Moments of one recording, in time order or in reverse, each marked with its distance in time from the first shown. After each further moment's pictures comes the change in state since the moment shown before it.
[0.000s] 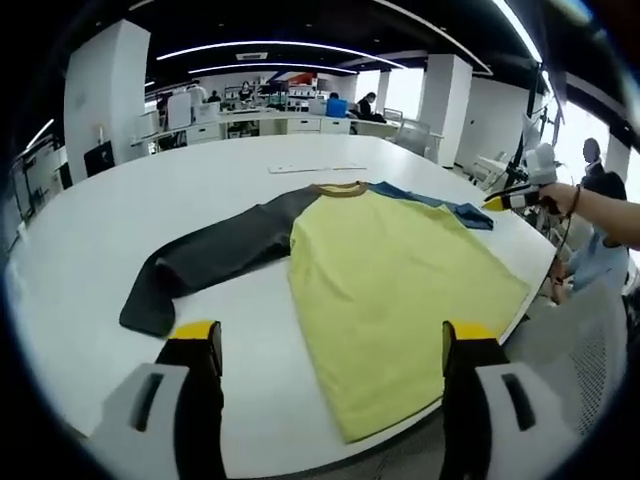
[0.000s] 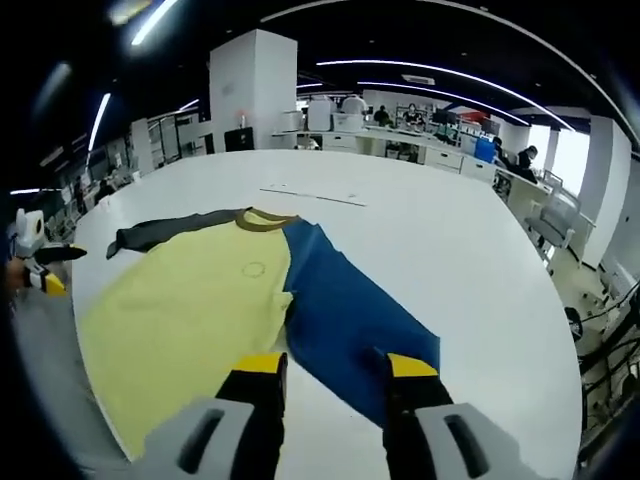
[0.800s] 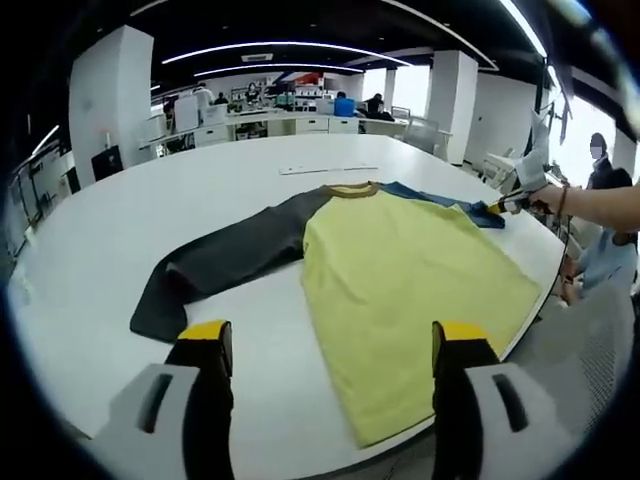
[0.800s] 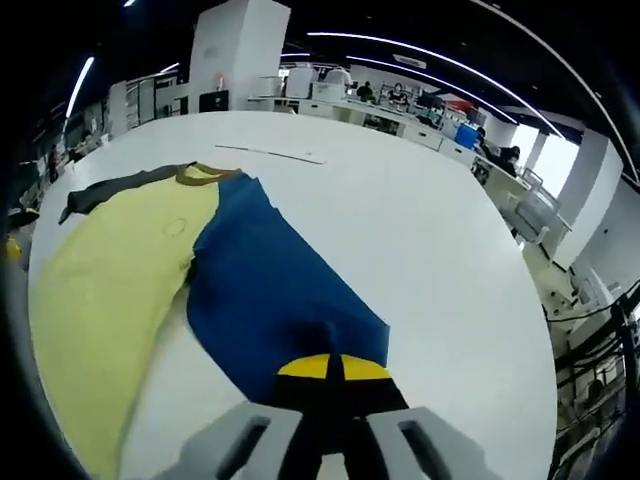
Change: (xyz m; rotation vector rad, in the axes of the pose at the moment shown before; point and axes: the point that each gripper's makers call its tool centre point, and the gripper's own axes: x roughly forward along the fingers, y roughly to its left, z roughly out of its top) left arm 0.003 0.009 0.004 0.015 0.006 0.041; right arm 0.021 -0.057 -0.023 -0.040 0.101 -0.178
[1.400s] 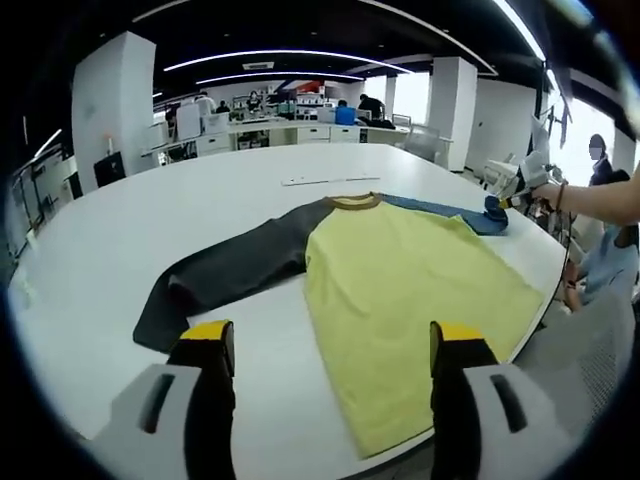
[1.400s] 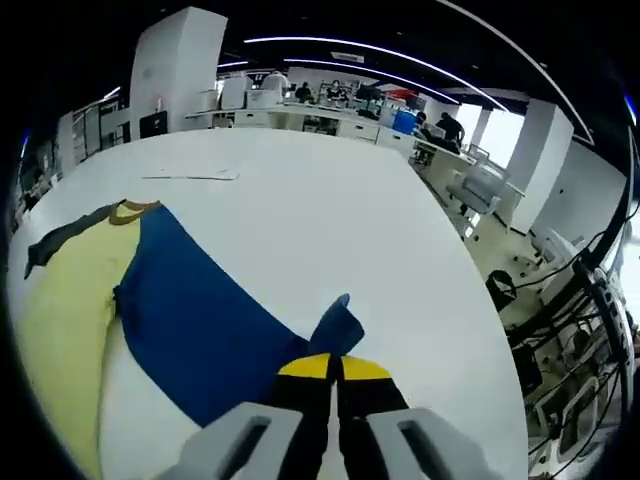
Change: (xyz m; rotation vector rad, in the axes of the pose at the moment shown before) left arm 0.002 0.003 0.012 0.001 -0.039 0.009; right arm -0.010 -0.082 -0.012 0.197 0.010 -0.170
